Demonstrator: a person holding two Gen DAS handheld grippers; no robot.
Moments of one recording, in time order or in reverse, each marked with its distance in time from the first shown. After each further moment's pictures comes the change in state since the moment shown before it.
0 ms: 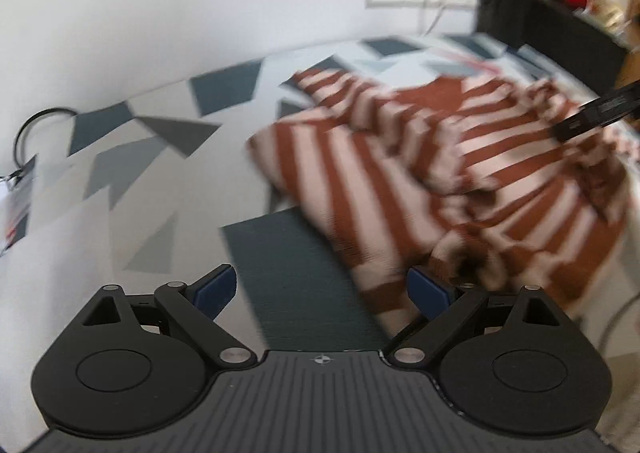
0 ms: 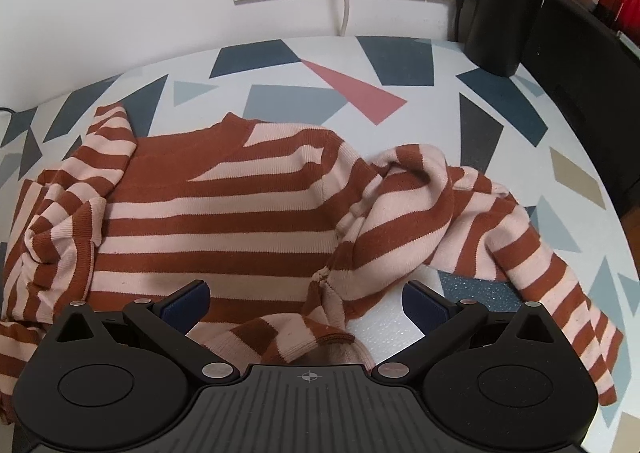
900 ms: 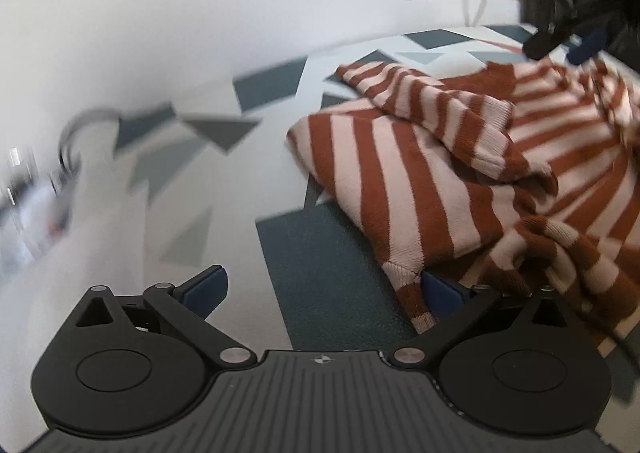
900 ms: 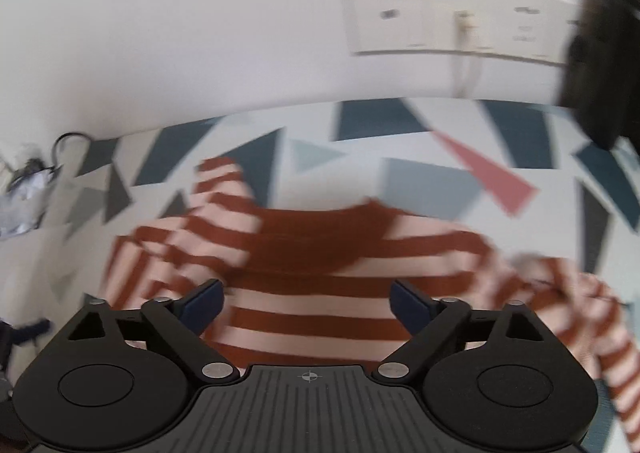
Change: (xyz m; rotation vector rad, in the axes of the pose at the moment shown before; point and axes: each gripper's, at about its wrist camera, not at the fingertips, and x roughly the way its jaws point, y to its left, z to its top) left arm 0.028 0.000 -0.008 -0.070 0.034 0.191; right arm 0.004 0.079 0.060 -0.081 -0.050 0.240
